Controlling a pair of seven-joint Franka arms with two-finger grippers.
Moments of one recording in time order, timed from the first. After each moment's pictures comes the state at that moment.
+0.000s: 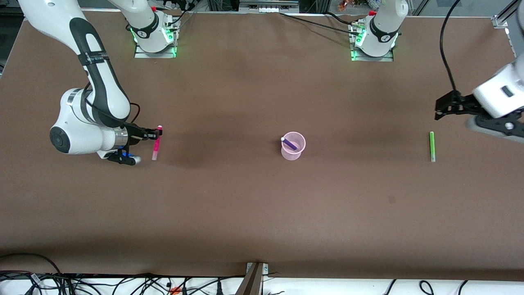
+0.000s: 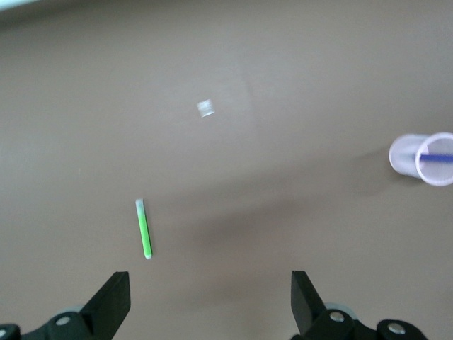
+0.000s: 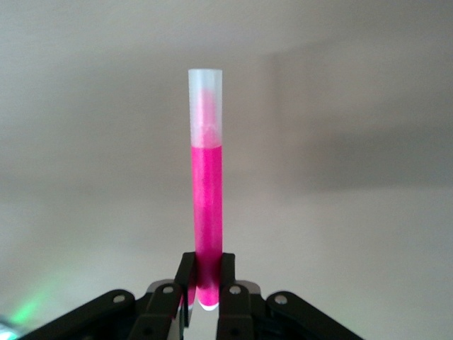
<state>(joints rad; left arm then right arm) 0.11 0.15 -0.16 -1.42 0.04 1.53 0.13 0.14 0.43 -0.04 -1.87 0.45 1.86 0.13</state>
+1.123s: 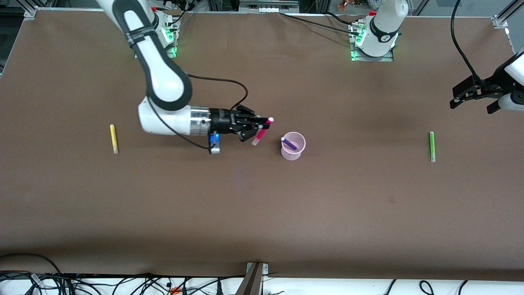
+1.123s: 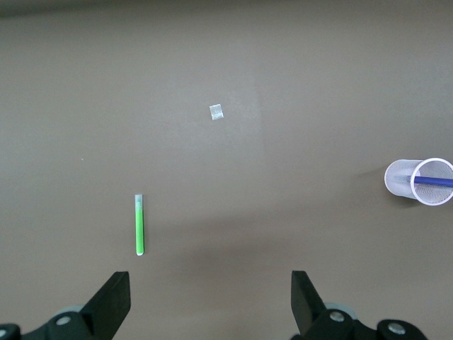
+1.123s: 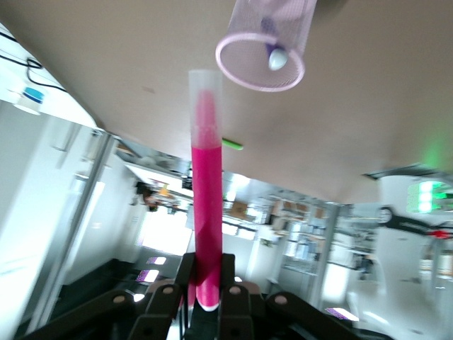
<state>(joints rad) 0.09 -0.02 -0.07 -1.63 -0.04 1.65 0.15 0.60 0.47 -0.03 -1.75 1.65 2.16 0.70</state>
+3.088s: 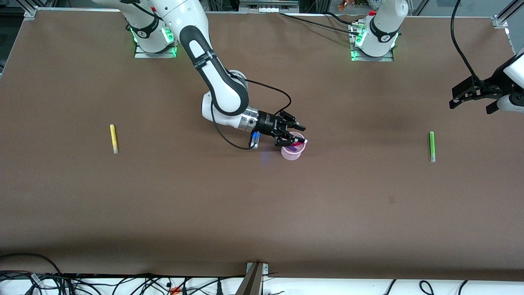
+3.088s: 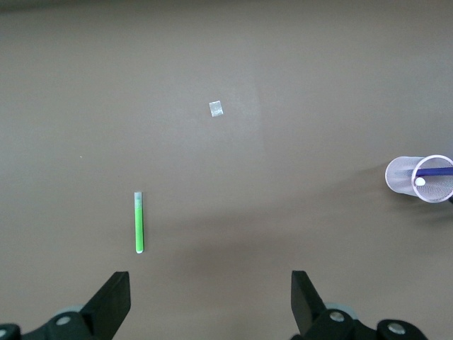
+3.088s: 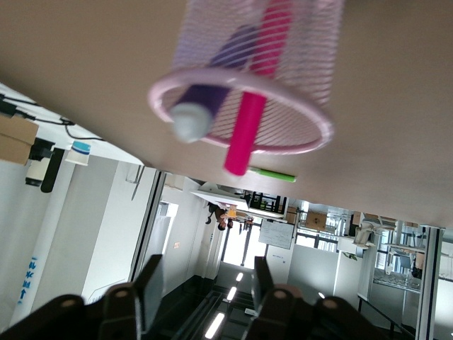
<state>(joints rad) 0.09 -0.01 -0.07 -1.63 -0.04 1.64 0.15 0.83 0.75 -0.06 -1.55 2.10 2.43 0.52</state>
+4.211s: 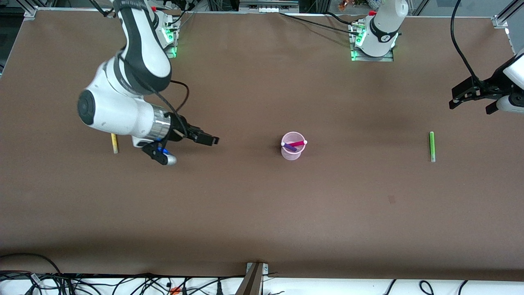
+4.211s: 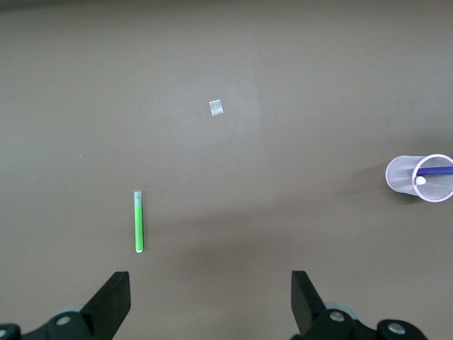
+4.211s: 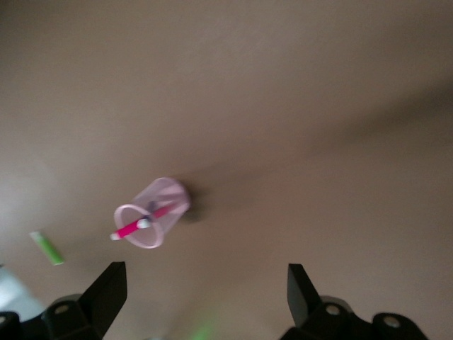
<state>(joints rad) 0.10 -0.01 -0.07 -1.63 -0.04 1.64 0.15 0.79 0.37 -0.51 -1.63 0.67 1.89 0.49</state>
